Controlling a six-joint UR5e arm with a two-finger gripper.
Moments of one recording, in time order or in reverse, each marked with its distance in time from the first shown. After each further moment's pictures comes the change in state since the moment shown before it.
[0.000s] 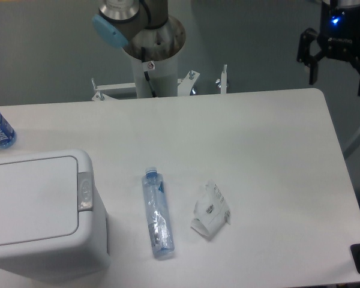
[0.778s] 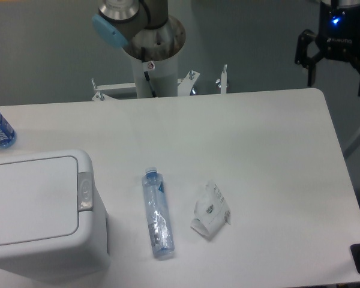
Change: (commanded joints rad) arm -0.023 -0.014 0.028 0.000 -0.041 -0.210
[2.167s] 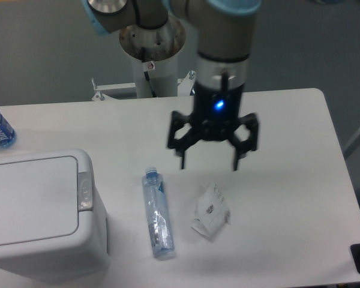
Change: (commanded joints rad) arm -0.454 -0.106 -0.005 0.078 -0.132 -1.072
